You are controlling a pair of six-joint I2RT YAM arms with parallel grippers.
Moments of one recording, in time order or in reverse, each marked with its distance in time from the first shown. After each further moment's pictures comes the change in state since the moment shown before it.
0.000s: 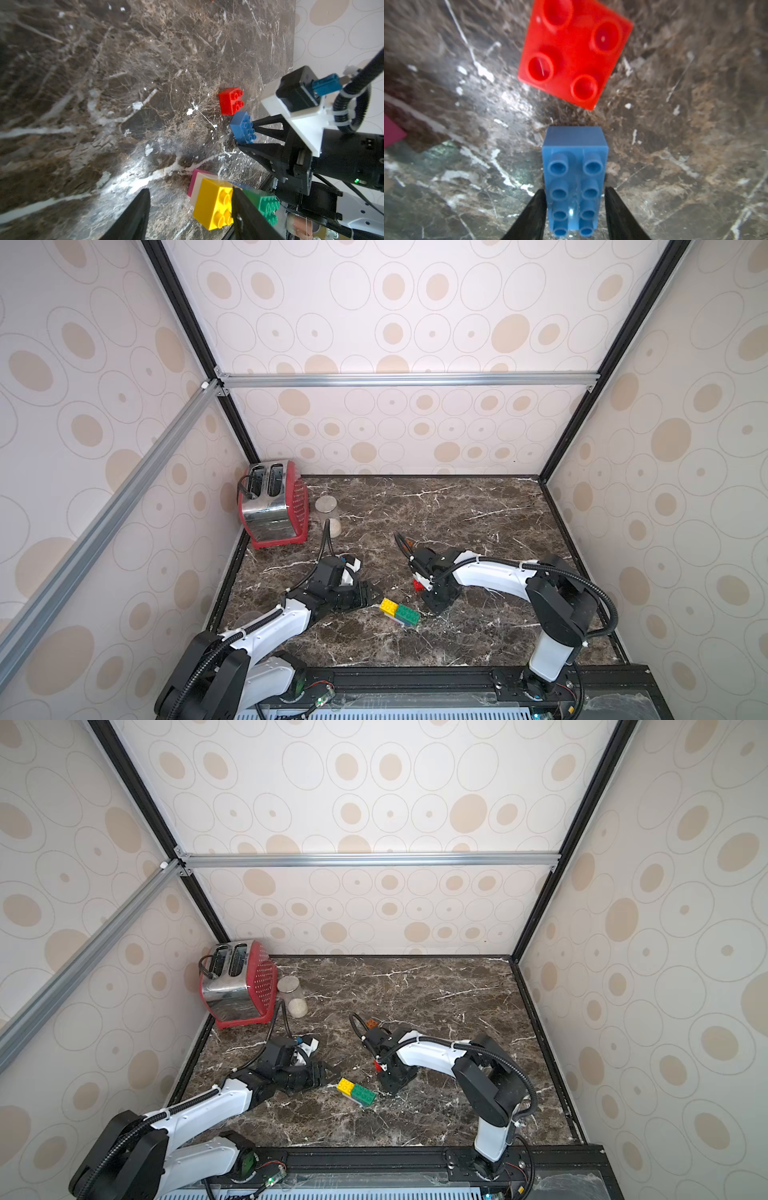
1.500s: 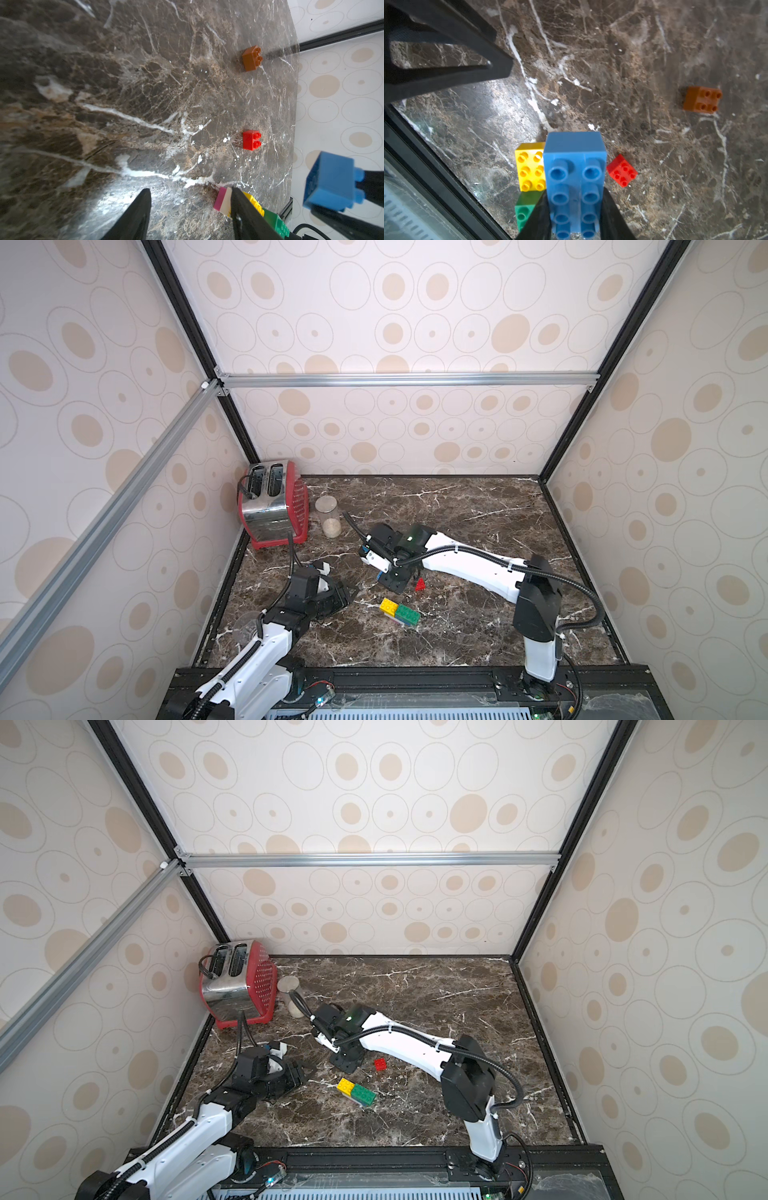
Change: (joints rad) left arm 0.196 -0.280 -0.137 -0.081 -0.099 -0.092; right arm 0.187 0.199 0.646 -0.251 -0.001 -0.204
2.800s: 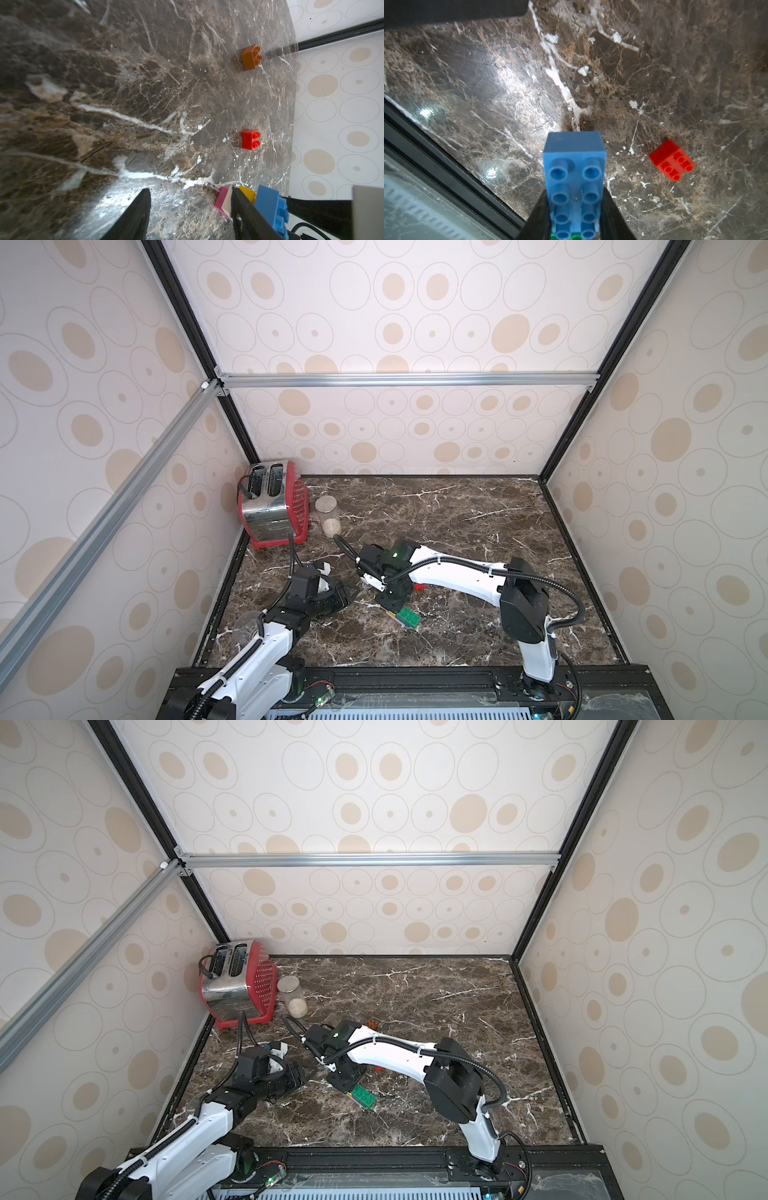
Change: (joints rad) left arm 0.000 0.018 -0.005 0.028 0.014 -0.002; right arm 0.063 0.039 -0.061 -0.038 -0.029 0.145
